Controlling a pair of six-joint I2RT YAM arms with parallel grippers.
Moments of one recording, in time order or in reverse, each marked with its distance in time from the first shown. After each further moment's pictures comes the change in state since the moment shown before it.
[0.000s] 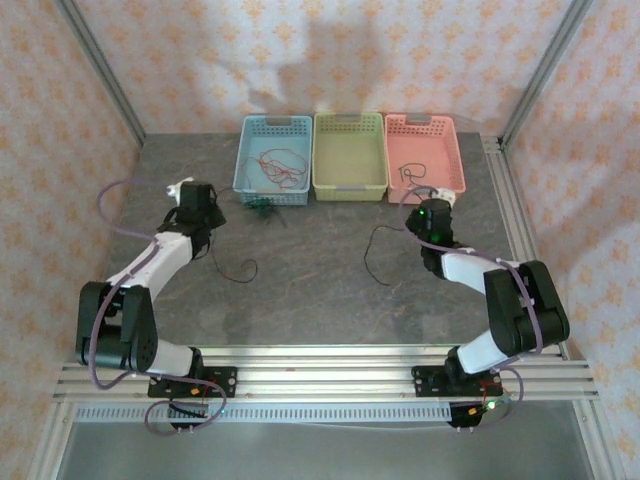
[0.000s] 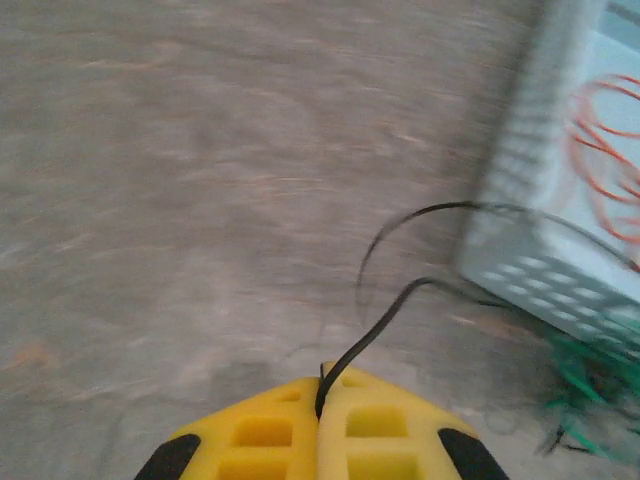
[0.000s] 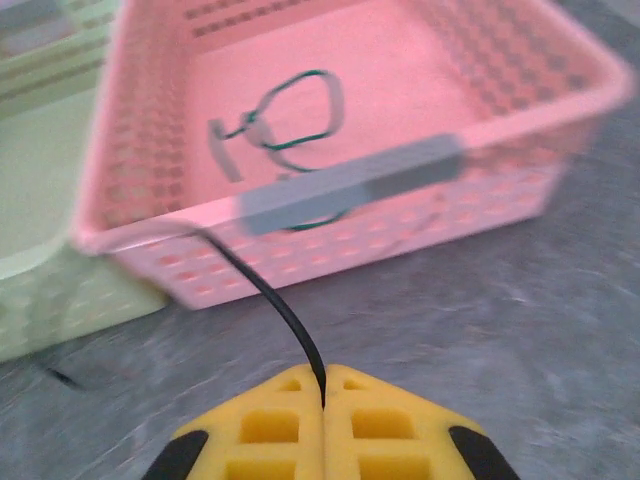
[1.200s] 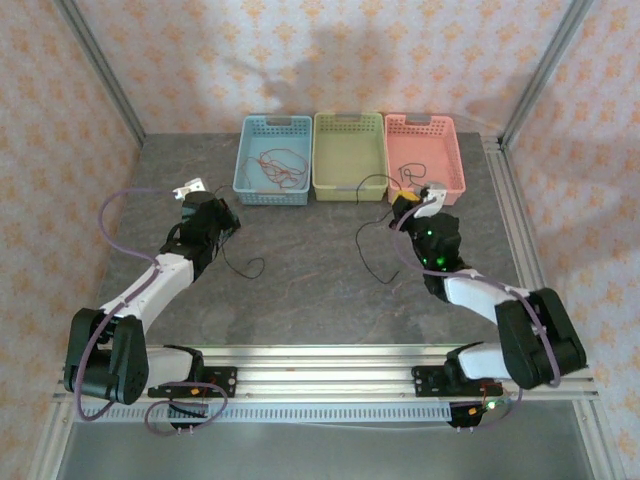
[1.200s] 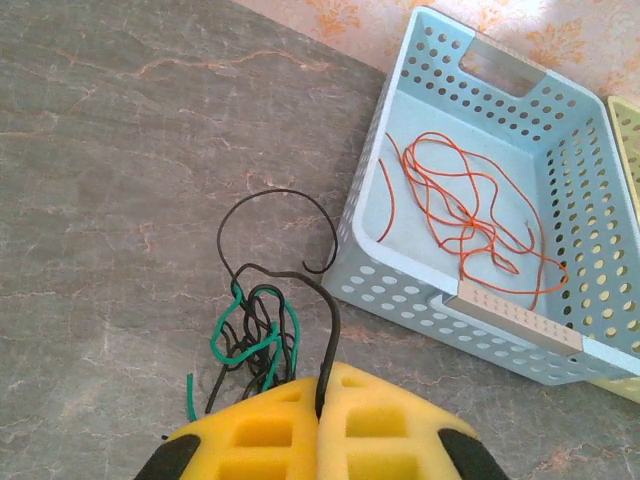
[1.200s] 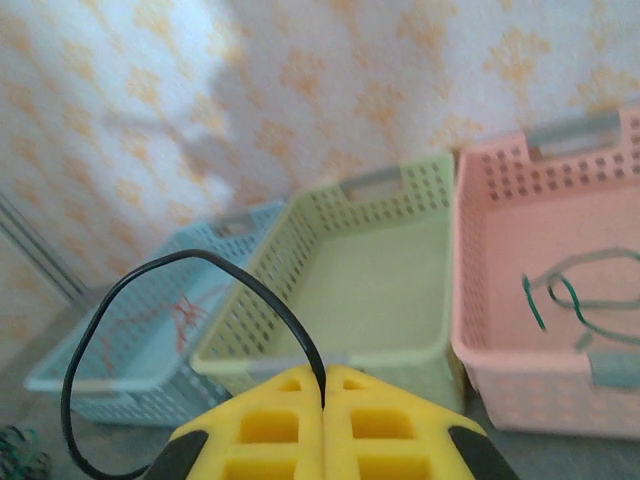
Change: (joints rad) left arm -0.107 -0.140 -0.120 0.222 0.050 0.036; right arm 0.095 -0.200 -0.135 0.437 -0.307 -0.039
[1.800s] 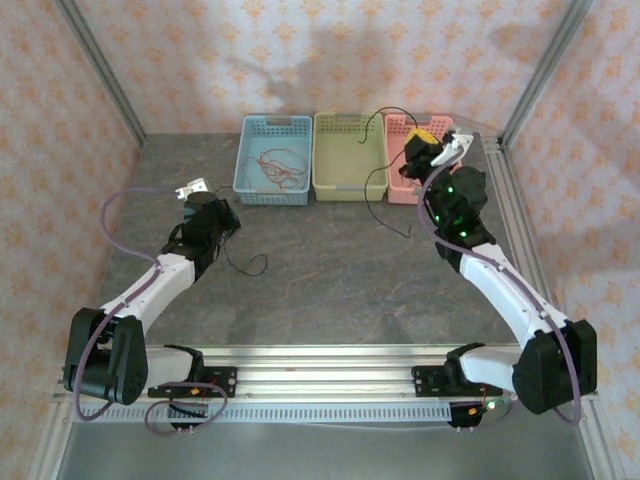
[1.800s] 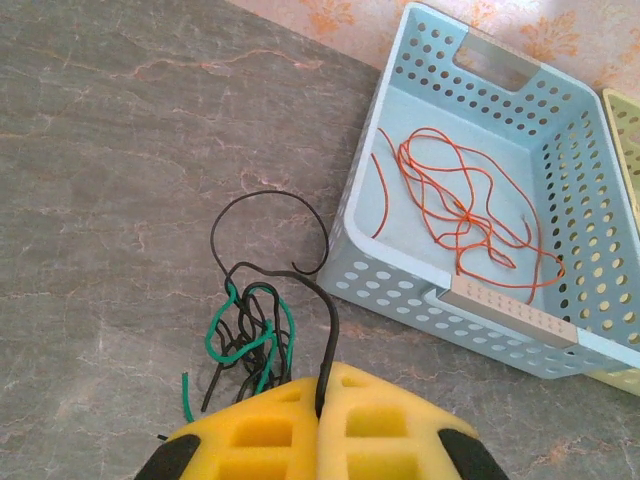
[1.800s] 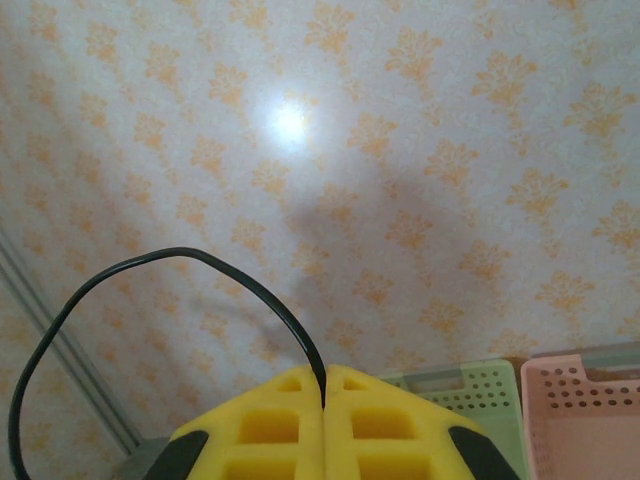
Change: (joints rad) left arm -0.015 0.000 0.000 0.000 -0.011 0.008; right arm -0.003 -0.085 0.444 -0.327 0.051 -0.004
